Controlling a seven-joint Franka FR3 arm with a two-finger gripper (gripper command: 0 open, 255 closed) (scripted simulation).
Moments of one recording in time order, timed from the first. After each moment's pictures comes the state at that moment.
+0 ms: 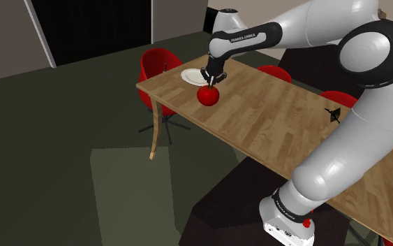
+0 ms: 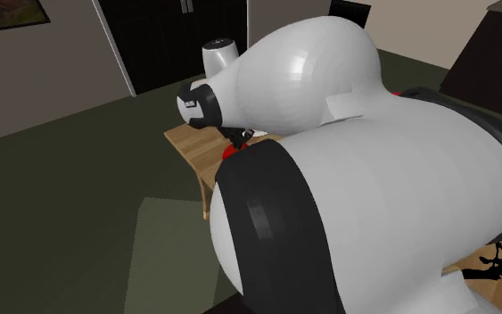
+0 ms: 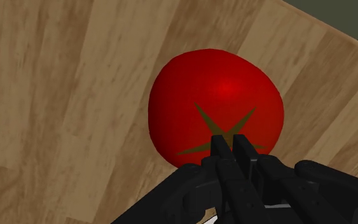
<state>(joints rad) -0.31 0.10 0.13 -1.98 -0.15 2.17 0.86</state>
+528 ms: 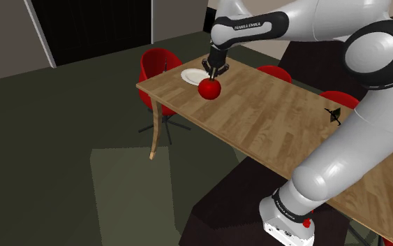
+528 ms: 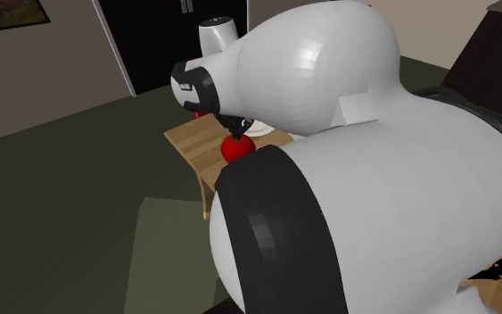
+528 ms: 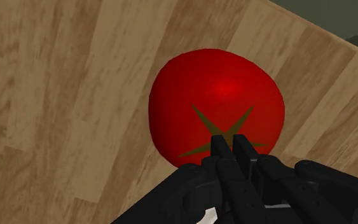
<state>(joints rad) -0.31 0.07 0.13 -1.90 -0.14 2.07 0.84</state>
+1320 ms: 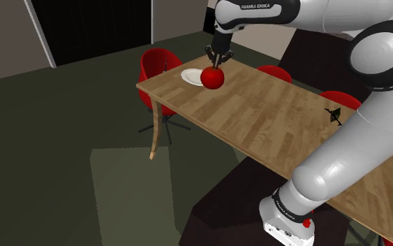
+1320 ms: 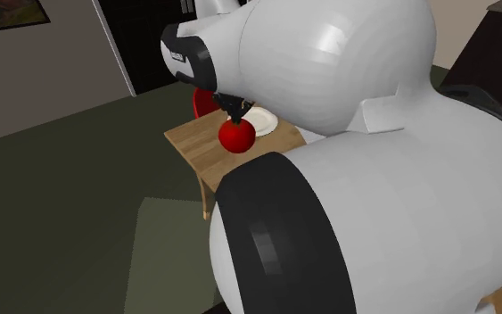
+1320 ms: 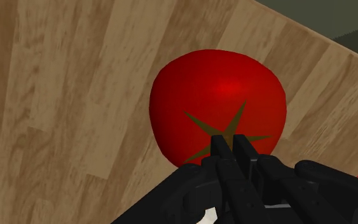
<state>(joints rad) -0.31 0.05 0.13 -1.77 -0.13 1.91 0.82</state>
